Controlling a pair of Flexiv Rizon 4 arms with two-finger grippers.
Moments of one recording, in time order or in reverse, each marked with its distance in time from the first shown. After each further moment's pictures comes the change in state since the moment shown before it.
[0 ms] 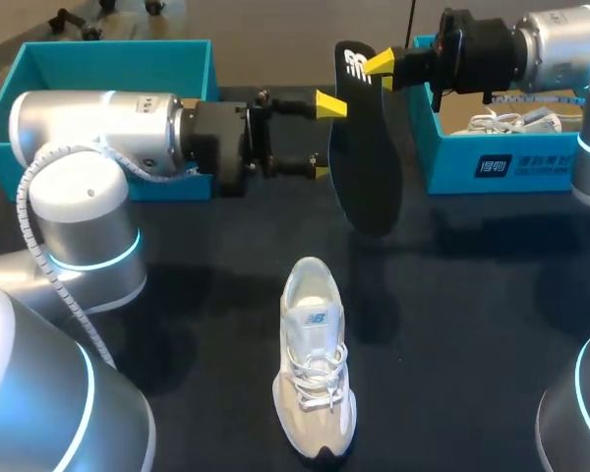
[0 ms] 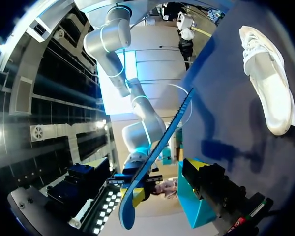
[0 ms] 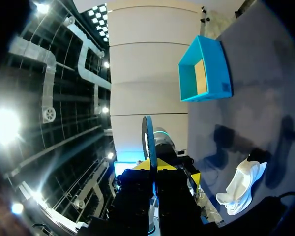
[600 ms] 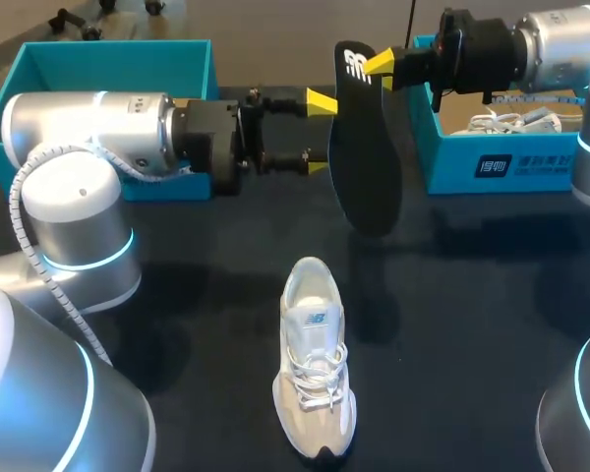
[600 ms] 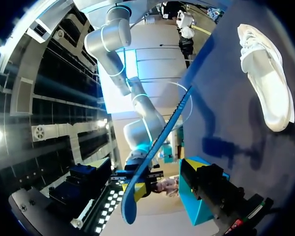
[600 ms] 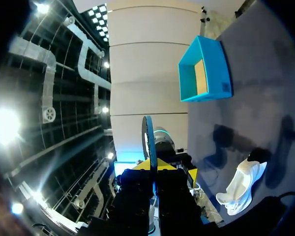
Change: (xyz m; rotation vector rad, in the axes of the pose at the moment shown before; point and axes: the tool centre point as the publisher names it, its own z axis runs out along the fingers) left arm -0.002 0.004 -0.011 -0.014 -0.011 0.008; right arm 0.000 0.000 0.000 0.000 0.000 0.000
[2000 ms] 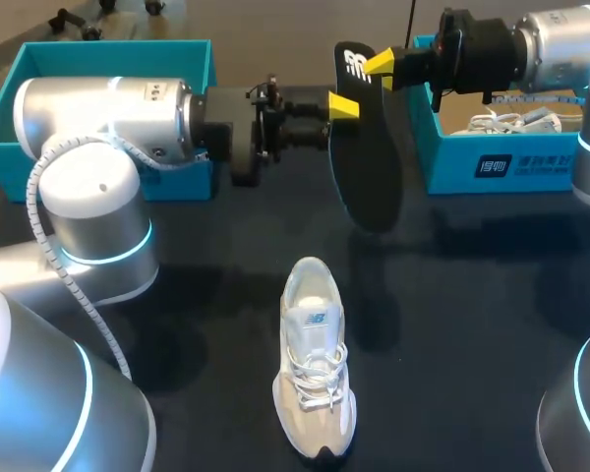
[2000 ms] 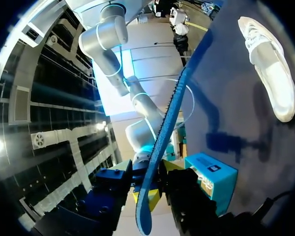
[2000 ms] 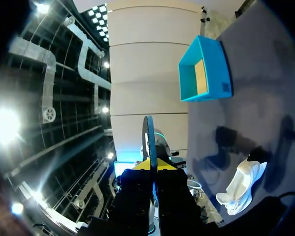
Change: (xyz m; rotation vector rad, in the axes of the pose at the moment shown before) left arm -0.020 0.001 0.024 -0.009 0.015 0.069; right arm 0.000 0.000 0.000 0.000 0.000 0.001
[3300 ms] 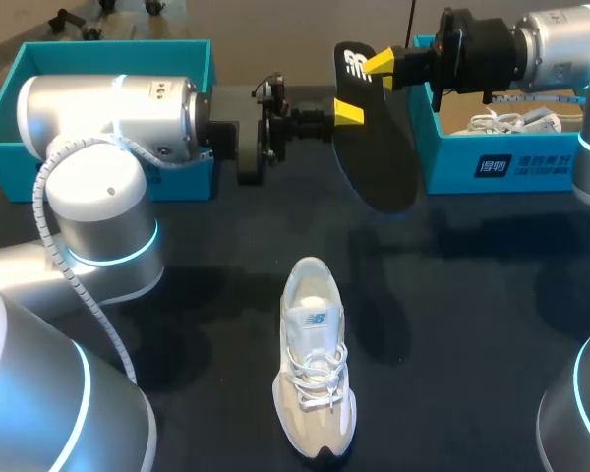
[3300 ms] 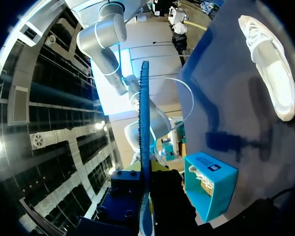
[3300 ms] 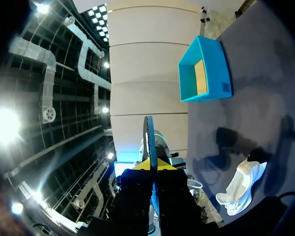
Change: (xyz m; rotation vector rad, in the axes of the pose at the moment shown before) left arm -0.001 0.001 0.006 -0.006 0.010 0.006; right arm 0.001 0.001 -0.001 -0.002 0.002 -0.005
